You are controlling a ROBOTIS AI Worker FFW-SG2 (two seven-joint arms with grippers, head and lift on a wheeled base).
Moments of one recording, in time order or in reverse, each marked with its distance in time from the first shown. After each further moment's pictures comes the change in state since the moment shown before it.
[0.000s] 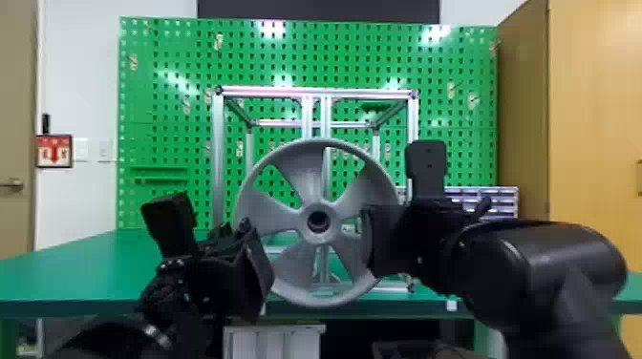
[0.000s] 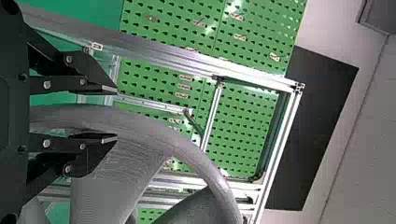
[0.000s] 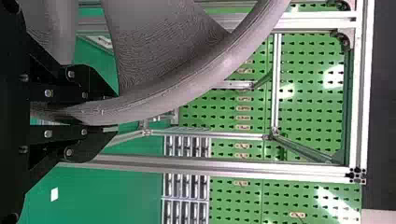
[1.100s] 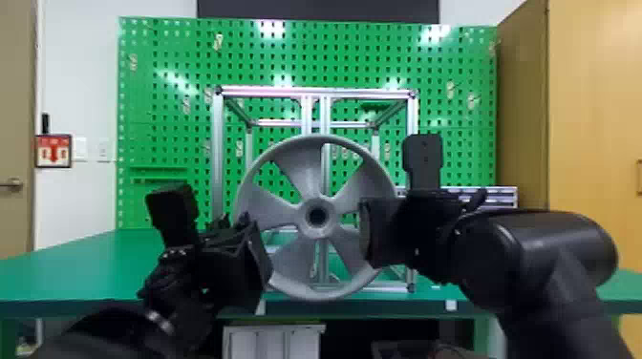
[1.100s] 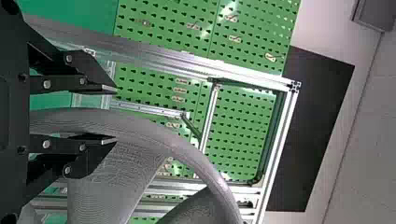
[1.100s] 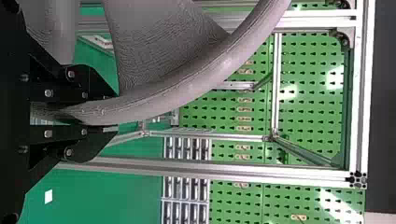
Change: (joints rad) left arm -0.041 -0.005 0.006 0.038 -0.031 0.016 0.000; right arm -0.045 0.000 0.000 0.049 -0.012 0.006 0.000
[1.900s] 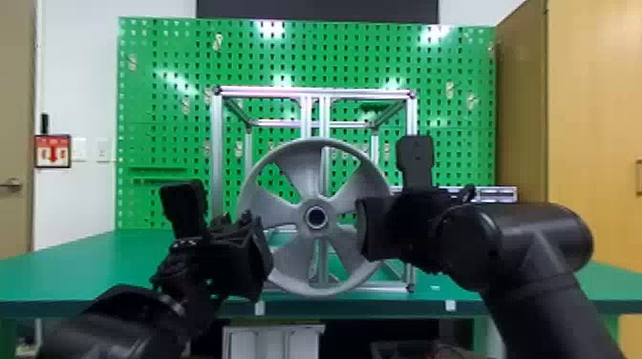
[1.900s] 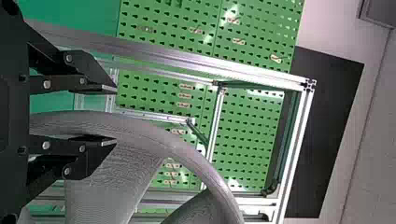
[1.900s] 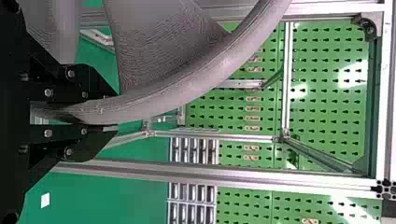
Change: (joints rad) left arm -0.082 -0.013 -0.011 0.135 -0.028 -0.006 -0.001; right arm -0.068 0.000 -0.004 0.146 -0.003 -0.033 0.002
